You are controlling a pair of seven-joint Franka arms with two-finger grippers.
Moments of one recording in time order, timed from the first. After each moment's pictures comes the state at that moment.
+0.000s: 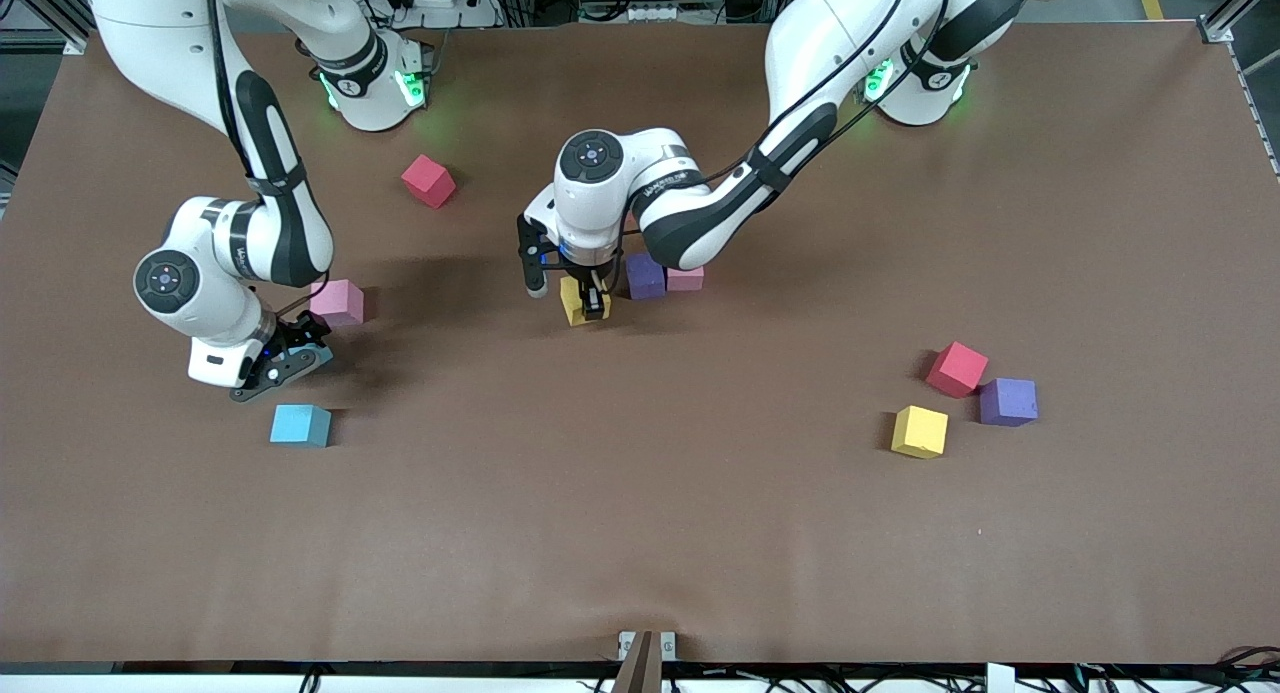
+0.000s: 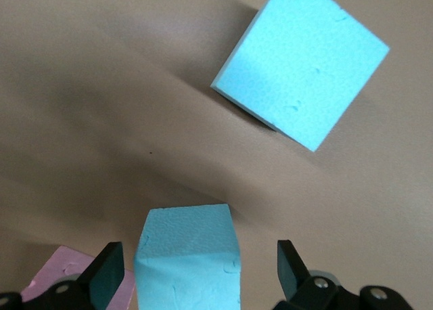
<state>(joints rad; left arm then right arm) -0.58 0.86 -0.51 -1.38 0.45 2.26 0.22 0.48 0.42 -0.52 -2.18 0.13 2.50 -0.70</state>
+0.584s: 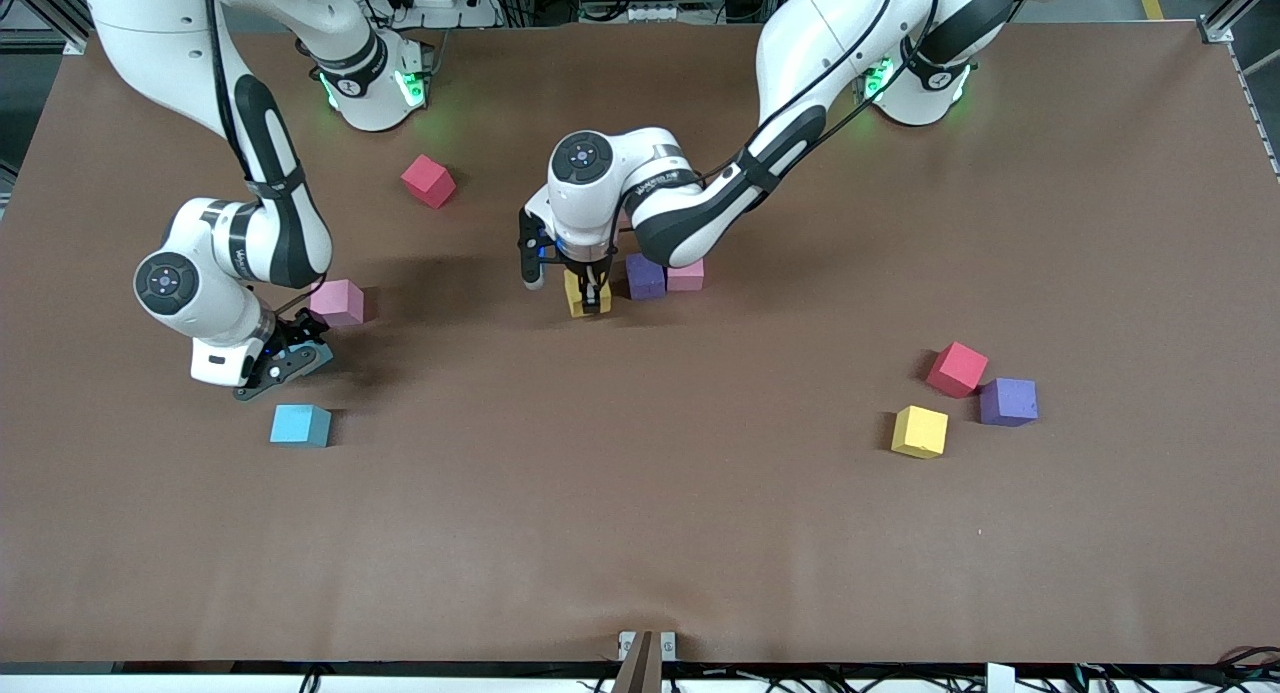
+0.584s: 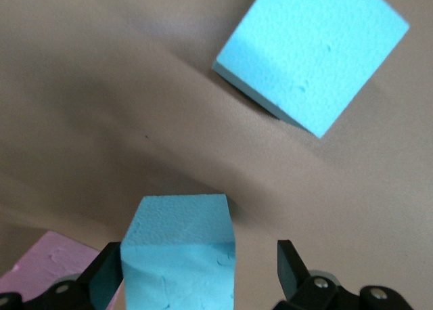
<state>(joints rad) -0.59 0.87 -0.51 -1.38 0.45 2.18 0.30 0.44 0.43 -0.50 -2.19 0.13 2.50 -0.76</state>
